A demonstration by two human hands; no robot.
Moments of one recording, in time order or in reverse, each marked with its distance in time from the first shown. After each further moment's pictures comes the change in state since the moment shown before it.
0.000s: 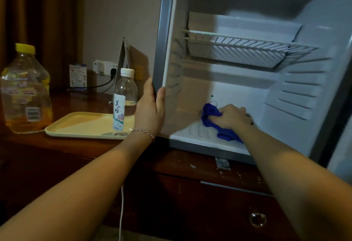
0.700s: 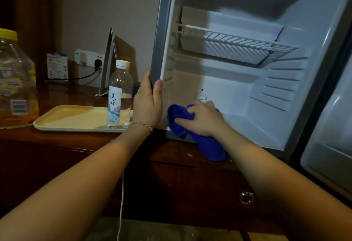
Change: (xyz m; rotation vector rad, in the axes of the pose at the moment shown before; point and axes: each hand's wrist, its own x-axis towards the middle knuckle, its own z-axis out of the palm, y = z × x) left_hand -0.002 0.002 -0.005 -0.128 -0.037 0.001; right_hand -0.084 -0.065 -0.004 -0.049 0.002 -0.305
